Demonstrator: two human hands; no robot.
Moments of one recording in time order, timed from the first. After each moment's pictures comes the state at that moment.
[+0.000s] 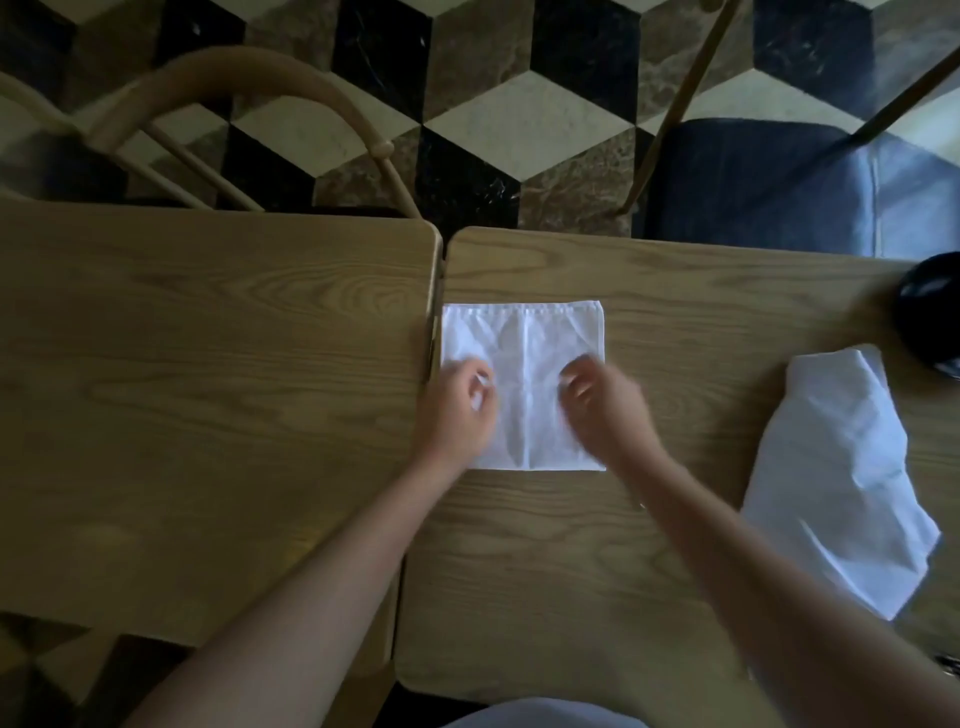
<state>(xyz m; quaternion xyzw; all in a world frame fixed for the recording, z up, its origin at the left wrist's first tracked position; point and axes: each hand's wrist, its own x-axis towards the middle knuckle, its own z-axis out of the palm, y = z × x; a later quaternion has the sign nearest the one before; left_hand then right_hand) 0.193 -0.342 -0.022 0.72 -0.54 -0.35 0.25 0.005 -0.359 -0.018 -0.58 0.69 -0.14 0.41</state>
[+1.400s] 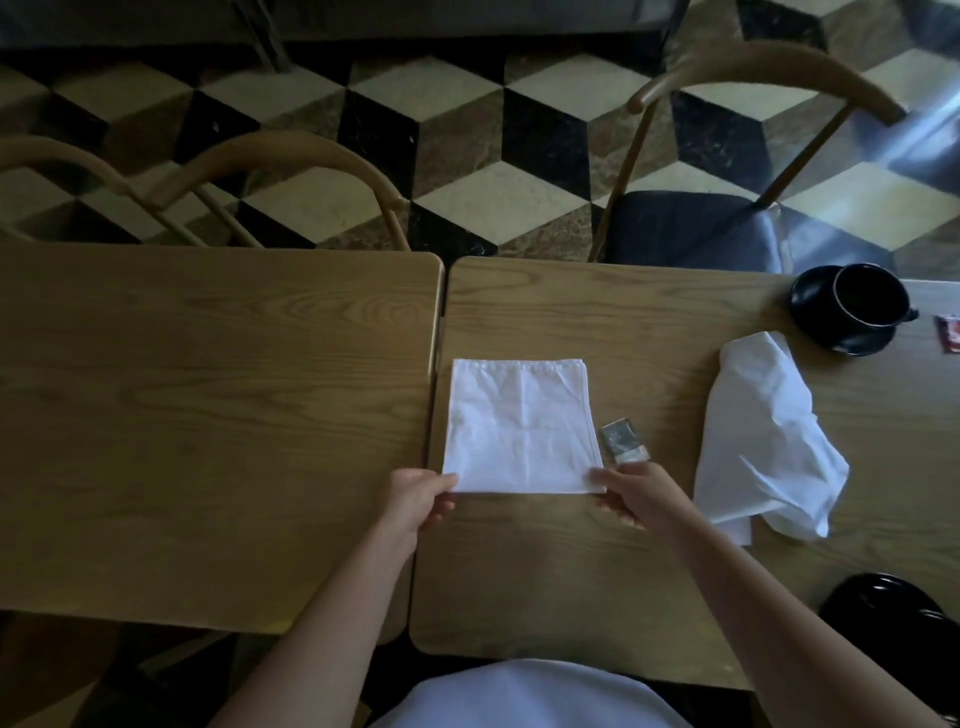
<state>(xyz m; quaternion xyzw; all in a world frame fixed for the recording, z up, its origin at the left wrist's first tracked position) 0.241 -0.211 -0.003 0.77 -0.17 -0.58 0.21 -0.046 -0.232 0.023 -0.28 0.73 -0.10 0.61</state>
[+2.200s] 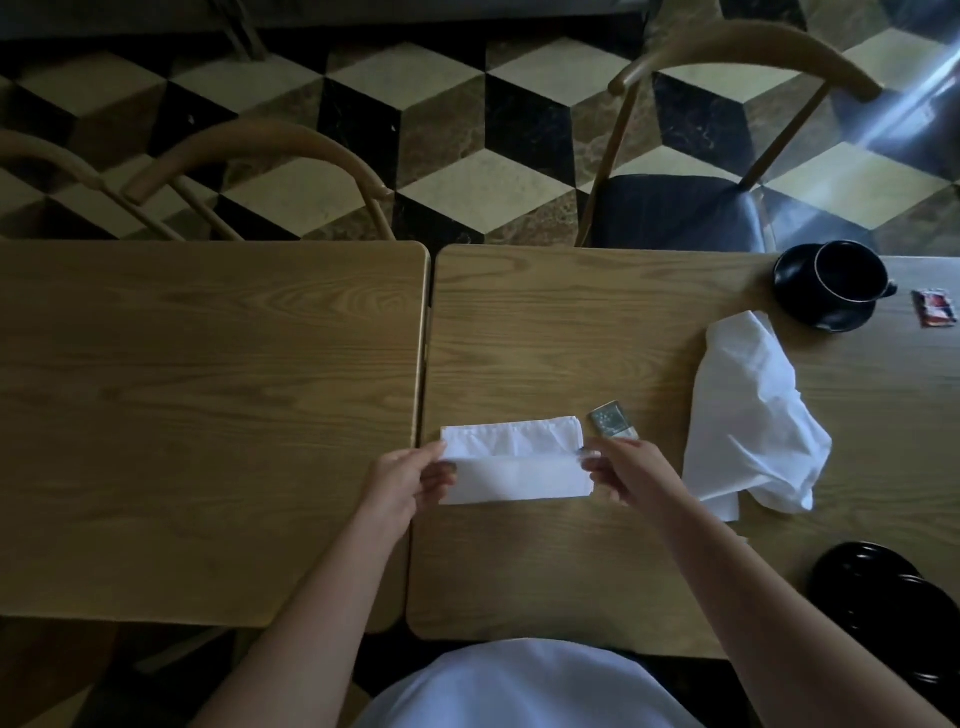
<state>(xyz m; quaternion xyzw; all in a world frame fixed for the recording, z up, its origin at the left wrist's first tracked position) 0.244 -0.214 0.023 0.70 -0.09 -0.64 0.30 -0.042 -0.226 0.025 -0.19 0.74 -0.18 0.62</state>
